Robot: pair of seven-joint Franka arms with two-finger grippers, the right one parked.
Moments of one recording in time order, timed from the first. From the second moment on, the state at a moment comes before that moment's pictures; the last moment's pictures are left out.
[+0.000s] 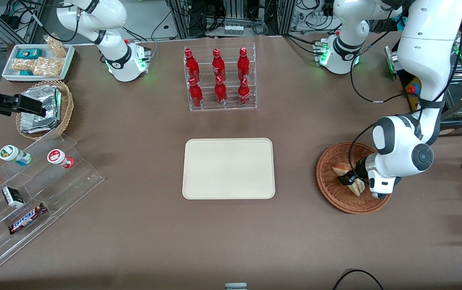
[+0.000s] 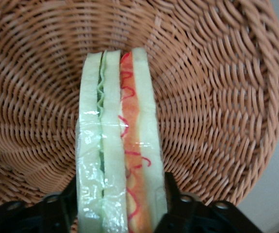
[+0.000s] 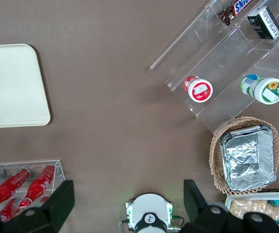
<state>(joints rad) -0.03 0.48 -0.06 -1.94 -0.24 2.26 -0.57</state>
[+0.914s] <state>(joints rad) -0.38 0.32 -0.07 -1.88 -0.15 2.07 -0.54</state>
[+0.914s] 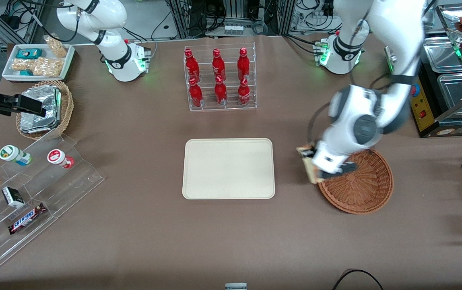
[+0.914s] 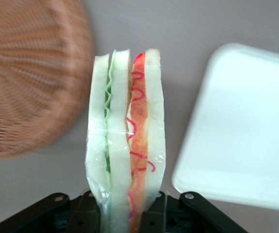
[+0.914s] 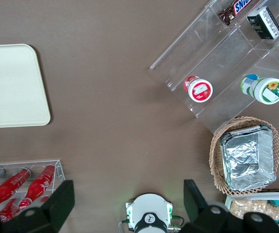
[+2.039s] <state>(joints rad) -0.75 0.78 -0.07 -1.38 -0.10 2.09 -0.86</state>
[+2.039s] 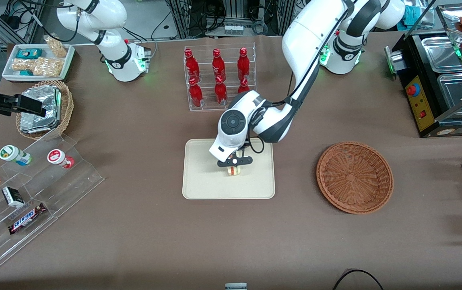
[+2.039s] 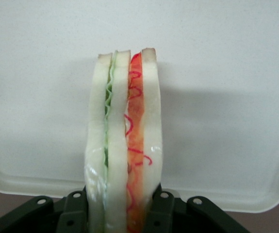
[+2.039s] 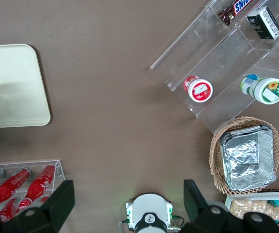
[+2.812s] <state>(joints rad) -0.67 0.55 0.00 -1.31 -0.05 1.80 -0.87</state>
